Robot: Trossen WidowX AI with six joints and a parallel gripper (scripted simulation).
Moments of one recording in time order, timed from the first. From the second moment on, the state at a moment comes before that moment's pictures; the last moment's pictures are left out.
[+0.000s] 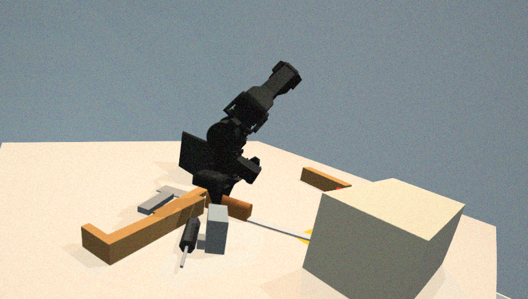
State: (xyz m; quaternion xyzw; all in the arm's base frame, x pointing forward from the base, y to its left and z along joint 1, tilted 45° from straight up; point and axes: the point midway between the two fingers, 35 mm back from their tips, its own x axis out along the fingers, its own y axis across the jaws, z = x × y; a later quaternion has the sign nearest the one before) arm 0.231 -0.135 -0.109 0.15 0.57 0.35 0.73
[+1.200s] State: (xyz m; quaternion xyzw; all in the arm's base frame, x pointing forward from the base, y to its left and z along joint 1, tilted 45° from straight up) arm 0.224 -0.165 -0.137 0.15 0.57 0.35 0.73
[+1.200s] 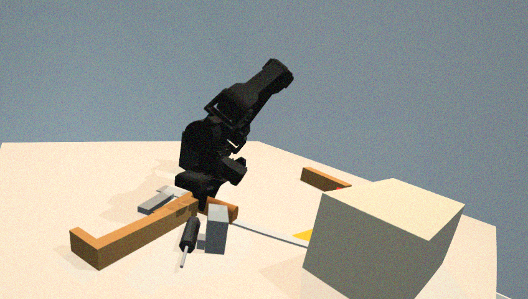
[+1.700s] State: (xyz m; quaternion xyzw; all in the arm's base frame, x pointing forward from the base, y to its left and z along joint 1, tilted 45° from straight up) arm 0.221 -0.176 -0.148 0.15 0.57 0.35 0.73
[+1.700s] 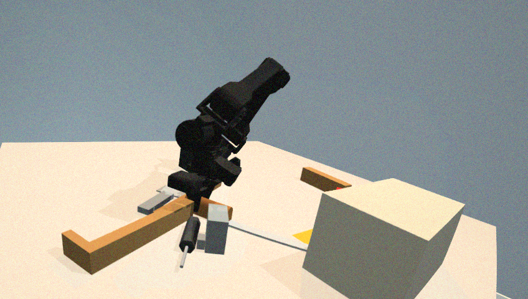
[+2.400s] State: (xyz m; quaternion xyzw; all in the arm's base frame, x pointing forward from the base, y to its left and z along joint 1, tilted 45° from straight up) arm 0.219 -0.191 -0.161 0.15 0.57 0.35 0.73
